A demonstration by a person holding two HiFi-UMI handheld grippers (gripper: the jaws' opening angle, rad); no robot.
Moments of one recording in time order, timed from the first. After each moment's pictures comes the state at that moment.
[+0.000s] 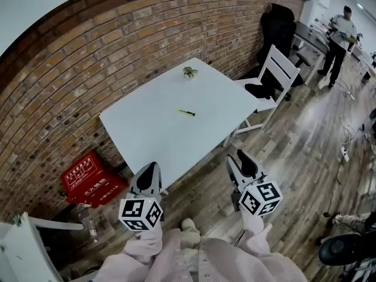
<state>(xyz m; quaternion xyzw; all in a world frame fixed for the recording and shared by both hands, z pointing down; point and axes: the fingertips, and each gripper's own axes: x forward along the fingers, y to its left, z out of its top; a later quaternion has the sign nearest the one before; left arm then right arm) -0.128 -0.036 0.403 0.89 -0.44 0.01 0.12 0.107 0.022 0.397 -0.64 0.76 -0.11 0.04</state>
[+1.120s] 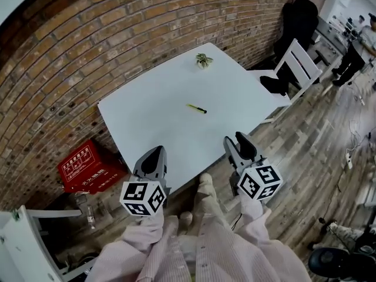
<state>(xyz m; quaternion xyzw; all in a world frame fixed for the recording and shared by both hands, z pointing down) -0.102 -0.140 0.440 0.88 -0.45 0.03 0.17 0.110 -0.113 0.428 -0.60 0.79 -0.14 0.02</state>
